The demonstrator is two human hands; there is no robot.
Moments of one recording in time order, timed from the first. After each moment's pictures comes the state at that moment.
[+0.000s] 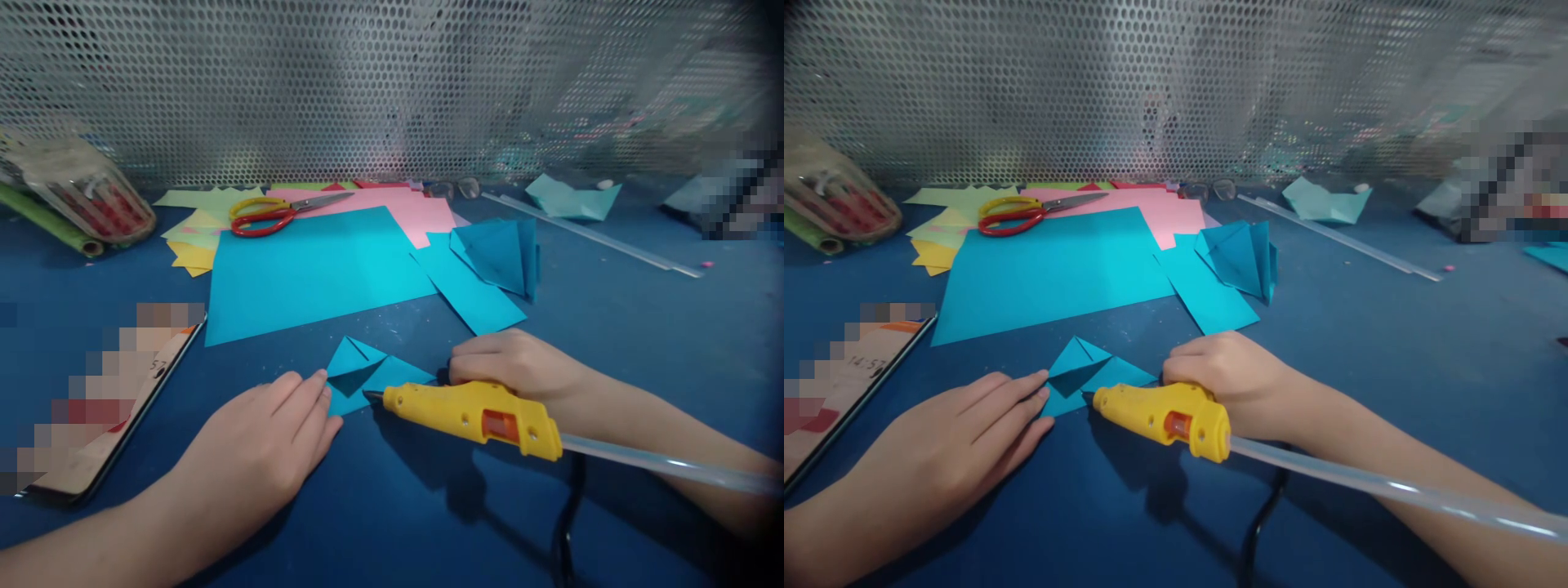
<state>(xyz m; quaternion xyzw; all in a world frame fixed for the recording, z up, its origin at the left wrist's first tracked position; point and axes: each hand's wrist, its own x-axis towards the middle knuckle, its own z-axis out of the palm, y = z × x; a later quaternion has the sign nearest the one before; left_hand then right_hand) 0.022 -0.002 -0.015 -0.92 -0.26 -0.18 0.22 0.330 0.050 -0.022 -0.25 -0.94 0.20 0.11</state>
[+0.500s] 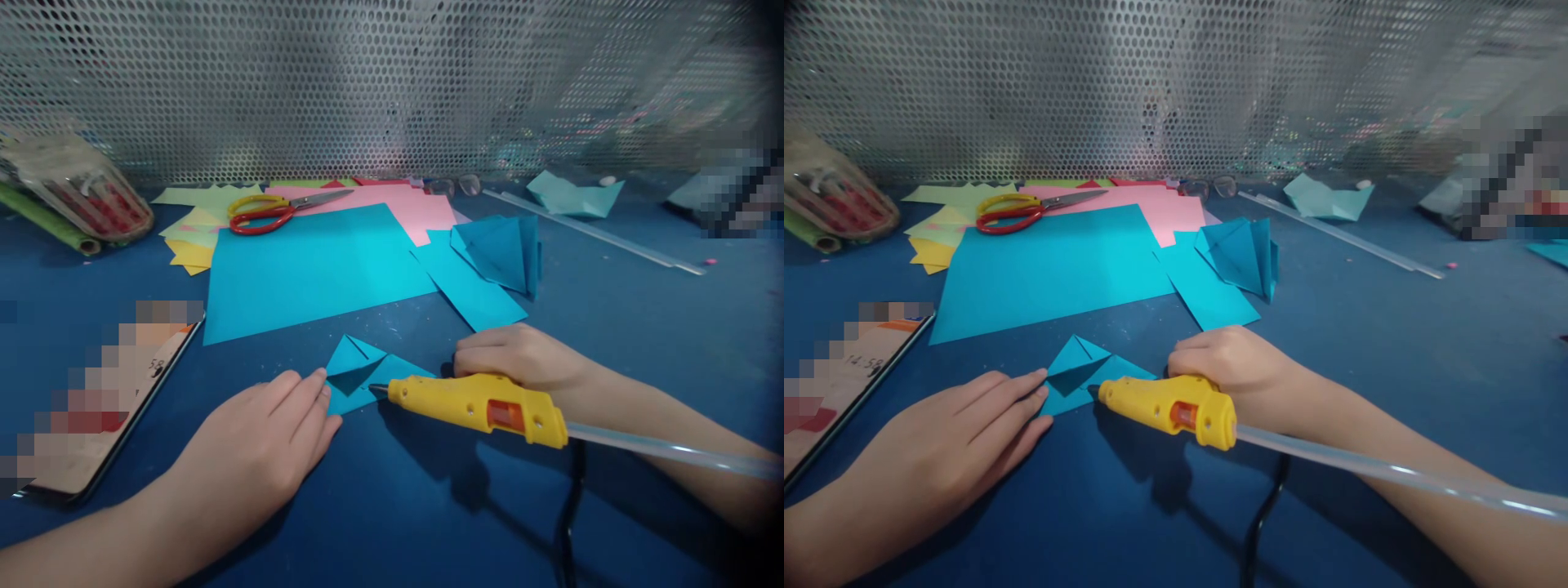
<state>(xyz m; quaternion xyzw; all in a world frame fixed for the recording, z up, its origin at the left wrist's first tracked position) 0.023 -0.001 -0.016 -0.93 -0.25 -0.18 0.21 0.337 0.051 -0.022 -0.27 -0.94 0.20 0.09</state>
